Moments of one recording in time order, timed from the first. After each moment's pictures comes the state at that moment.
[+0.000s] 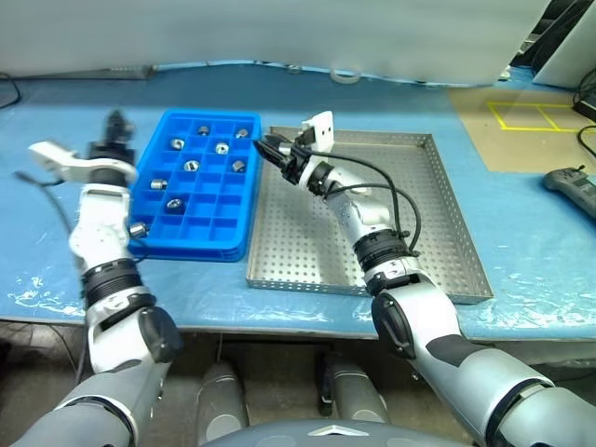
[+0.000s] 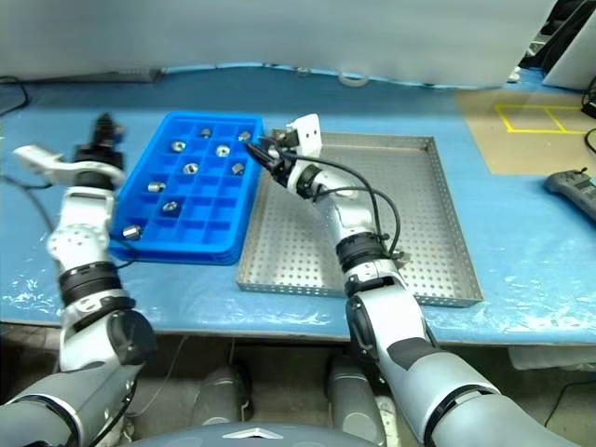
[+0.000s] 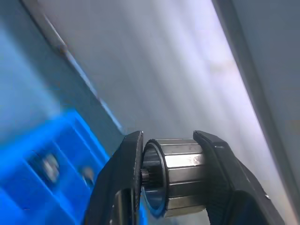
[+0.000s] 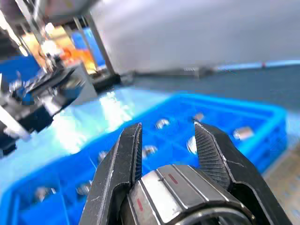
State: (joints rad) left arm -0.74 0.31 0.78 0.41 -0.98 0.36 -0.18; right arm -1.01 0.05 -0.07 0.76 0.29 0.09 0.68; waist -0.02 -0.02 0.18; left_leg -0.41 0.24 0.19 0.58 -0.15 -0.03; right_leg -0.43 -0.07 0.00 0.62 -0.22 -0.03
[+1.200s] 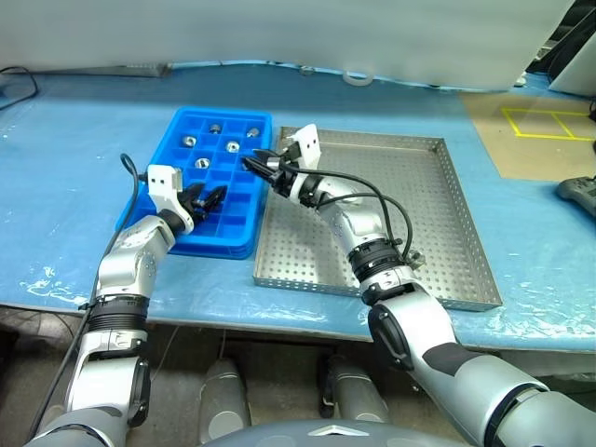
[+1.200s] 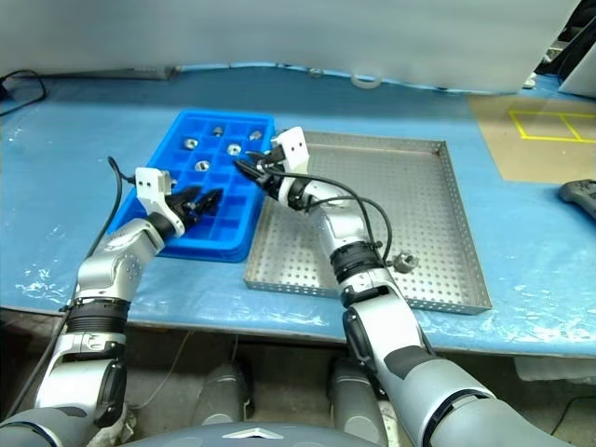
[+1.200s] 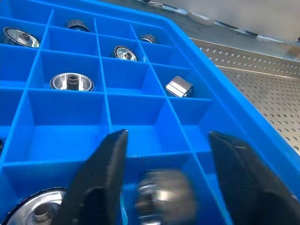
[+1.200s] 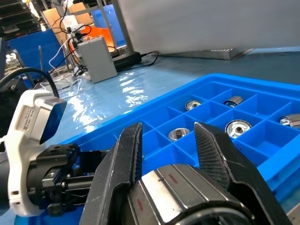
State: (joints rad) left arm -0.50 0.38 0.17 0.30 -0.43 0.38 -0.48; right arm -0.92 0.08 0.02 0.70 0.23 0.12 0.69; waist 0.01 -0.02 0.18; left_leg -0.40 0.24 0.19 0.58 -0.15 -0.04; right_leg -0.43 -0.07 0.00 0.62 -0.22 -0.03
